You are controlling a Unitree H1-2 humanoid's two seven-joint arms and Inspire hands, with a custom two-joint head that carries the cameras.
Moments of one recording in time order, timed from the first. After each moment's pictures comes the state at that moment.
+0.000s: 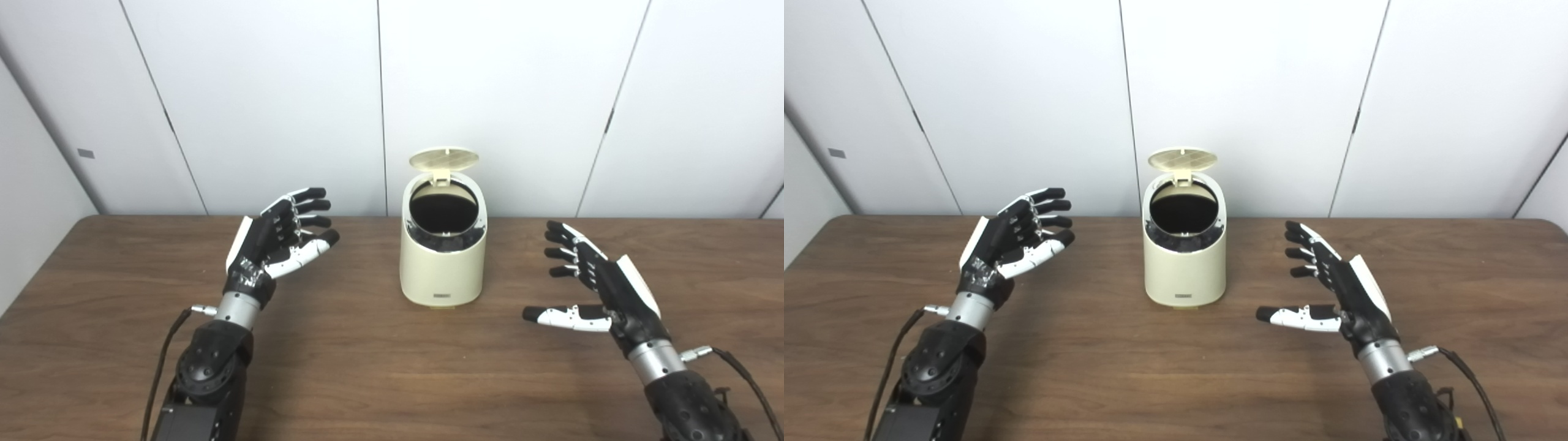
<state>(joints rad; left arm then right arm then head) -0.38 0.20 0.06 0.15 -0.09 -0.06 -0.10 -0.22 -0.25 0.02 -0.07 -0.19 0.04 0.10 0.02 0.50</state>
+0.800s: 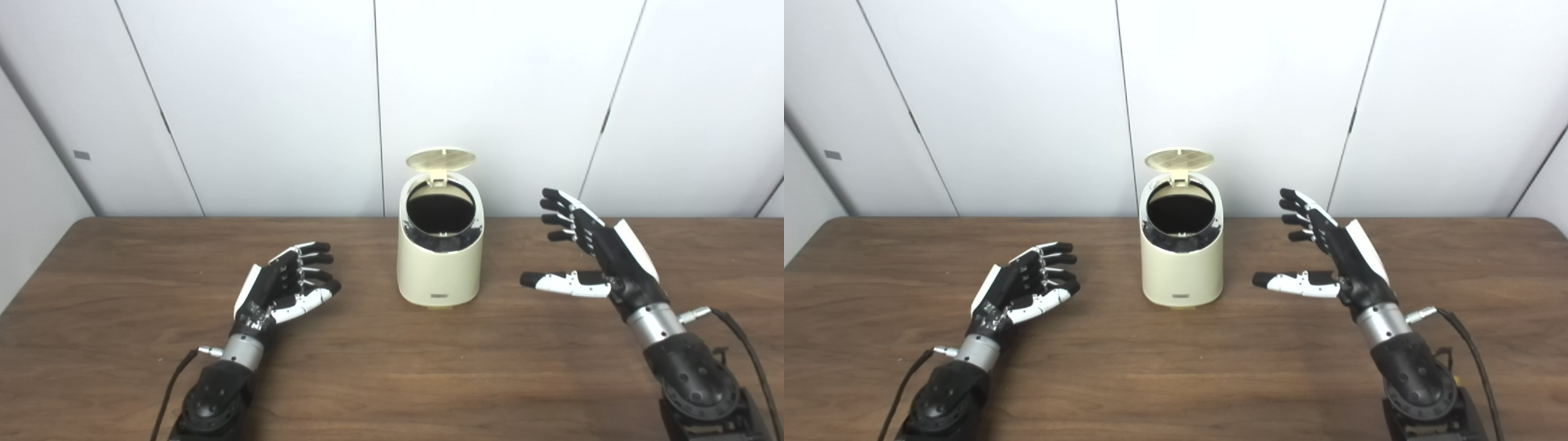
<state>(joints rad) -0.31 0.19 0.05 0.30 -0.06 -0.14 -0.13 -0.36 -0.28 0.03 -0.05 -0.19 0.03 0.13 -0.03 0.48</state>
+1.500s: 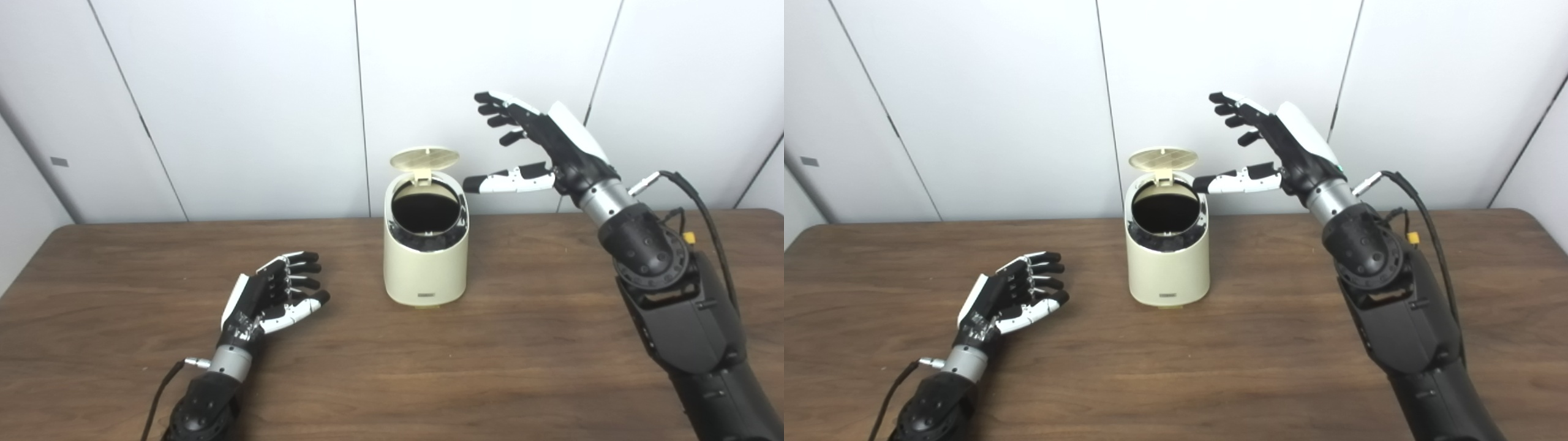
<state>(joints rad) -0.30 0.19 0.05 0.30 -0.03 -0.15 -0.13 -0.72 -0.33 0.15 -0.01 -0.40 0.19 0.22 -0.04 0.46</state>
